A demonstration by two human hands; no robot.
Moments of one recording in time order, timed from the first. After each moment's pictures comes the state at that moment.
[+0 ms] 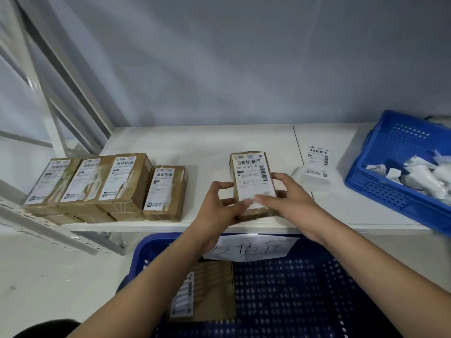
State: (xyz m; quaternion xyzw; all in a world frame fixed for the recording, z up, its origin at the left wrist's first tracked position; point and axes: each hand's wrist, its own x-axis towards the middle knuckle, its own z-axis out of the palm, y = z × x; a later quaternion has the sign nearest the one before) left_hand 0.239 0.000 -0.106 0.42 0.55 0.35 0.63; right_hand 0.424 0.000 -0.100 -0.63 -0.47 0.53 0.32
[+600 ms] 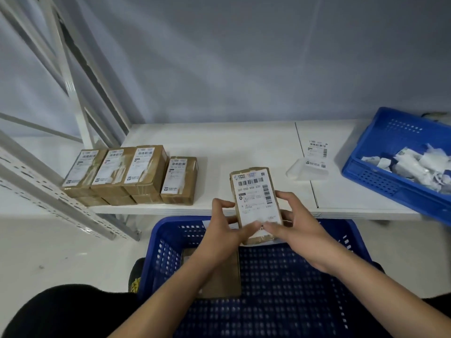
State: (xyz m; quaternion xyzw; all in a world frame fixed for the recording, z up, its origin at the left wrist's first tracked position) left_hand 0.229 -0.099 -0.088 0.46 0.57 0.34 0.59; right_hand 0.415 -0.105 -0.082 -0.60 -0.48 0.57 0.30
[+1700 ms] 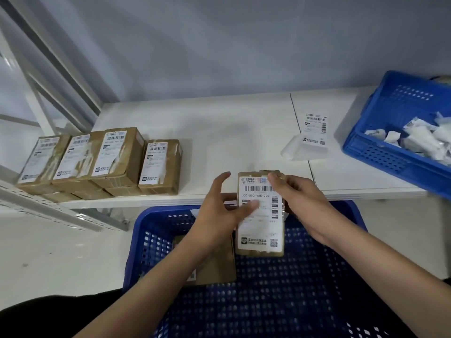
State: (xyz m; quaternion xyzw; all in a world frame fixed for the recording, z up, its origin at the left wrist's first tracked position) left_hand 0.241 -0.060 -0.109 0.49 0.59 0.28 0.58; right_hand 0.427 -0.060 -0.097 -0.62 -0.40 0.58 0.34
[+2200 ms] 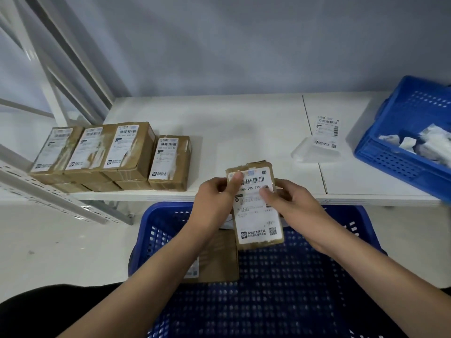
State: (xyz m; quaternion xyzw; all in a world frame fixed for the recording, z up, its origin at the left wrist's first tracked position) left_hand 0.226 -0.042 -0.107 0.47 0.63 0.32 0.53; right_hand 0.404 -0.066 -0.104 -0.59 -0.44 0.59 0.32
